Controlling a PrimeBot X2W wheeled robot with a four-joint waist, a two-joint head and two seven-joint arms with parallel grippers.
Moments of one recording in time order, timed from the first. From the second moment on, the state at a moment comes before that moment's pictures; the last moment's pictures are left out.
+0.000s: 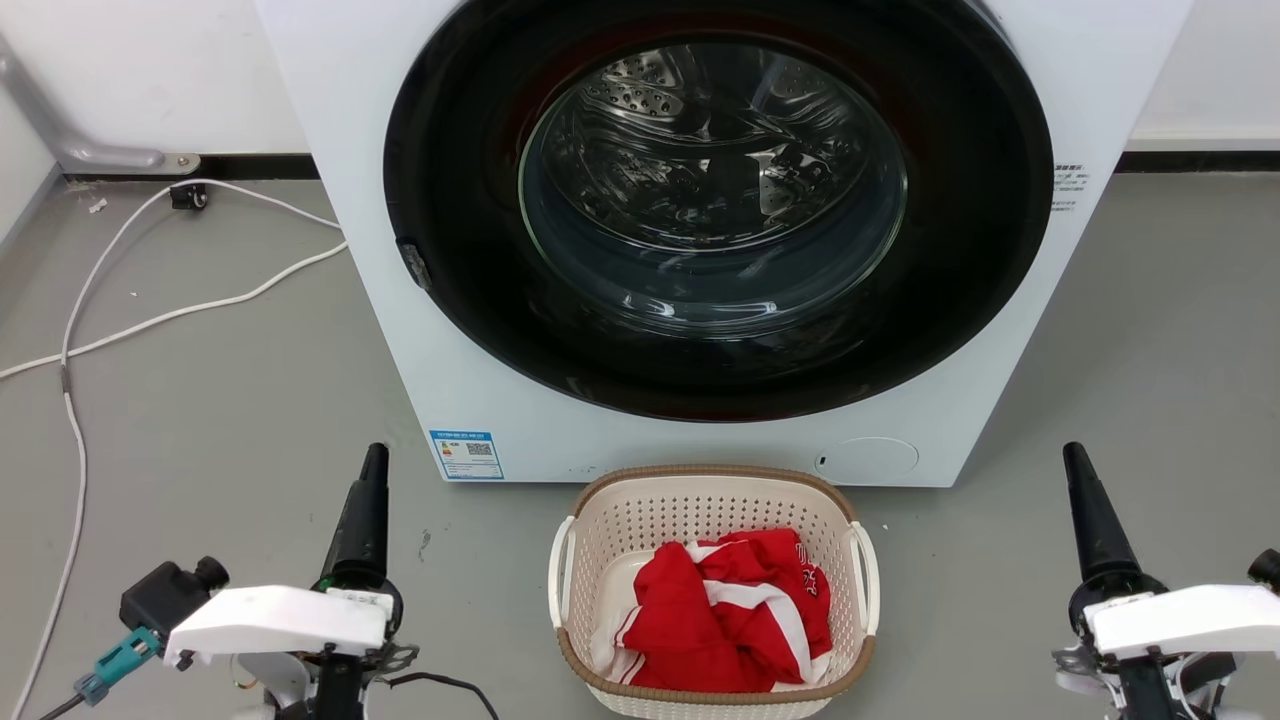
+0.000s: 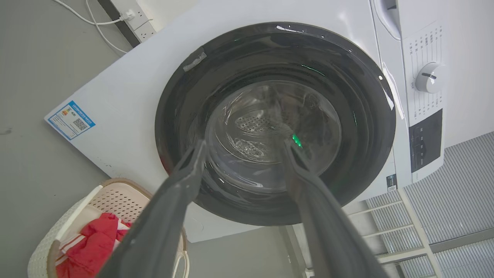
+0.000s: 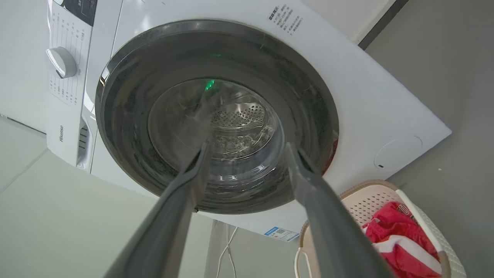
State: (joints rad) left arm -0.08 0.05 0.04 0.16 -1.18 -0.12 -0.02; right arm -0.05 -0.06 -0.09 0.16 1.10 0.13 -0.02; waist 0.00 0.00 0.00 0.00
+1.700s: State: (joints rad) left arm -0.09 0.09 -0.10 0.15 -0.40 -0.03 -0.17; right arm 0.02 -0.05 -0.06 0.03 0.27 0.13 -0.06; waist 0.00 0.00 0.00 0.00
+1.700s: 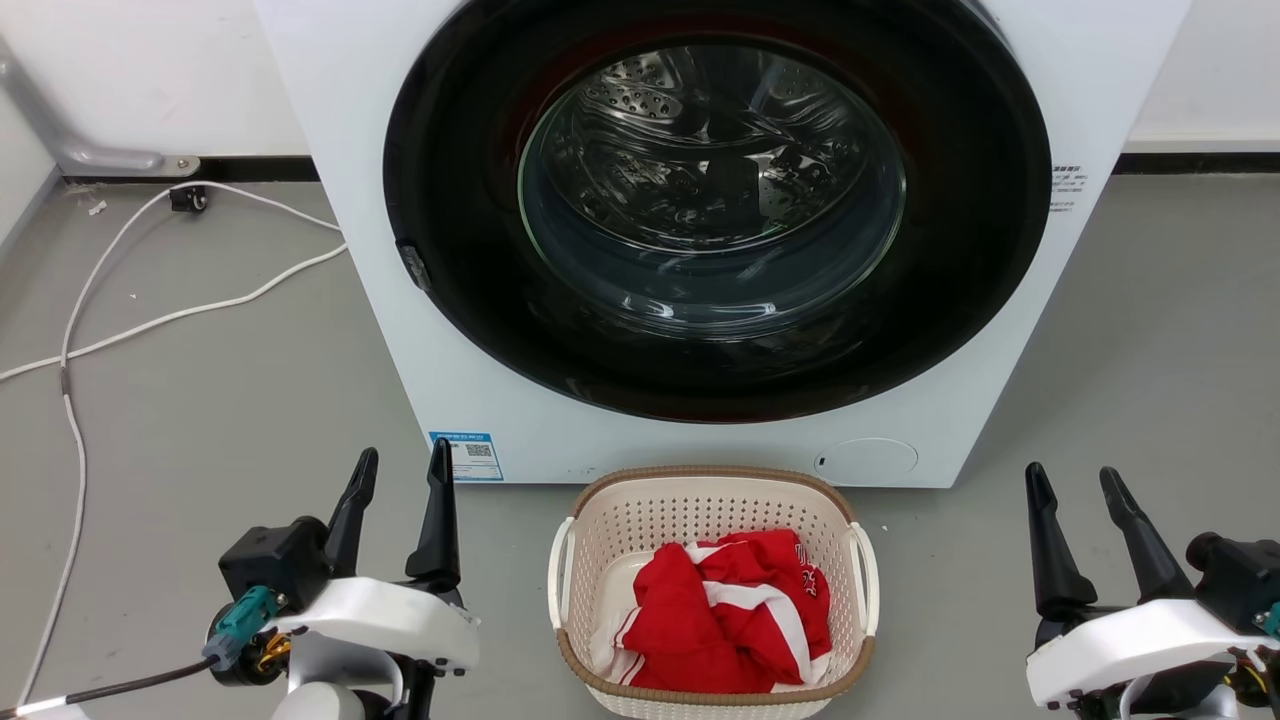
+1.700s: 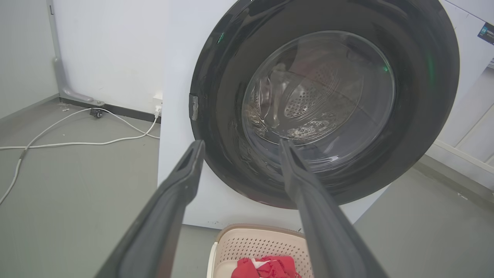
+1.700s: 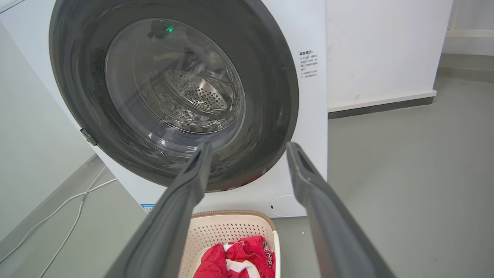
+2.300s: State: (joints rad) left arm -0.10 0.11 -0.12 0.15 -0.24 0.01 -0.21; right arm 0.04 -0.05 -0.05 0.01 0.10 0.13 -0.06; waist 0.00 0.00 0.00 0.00
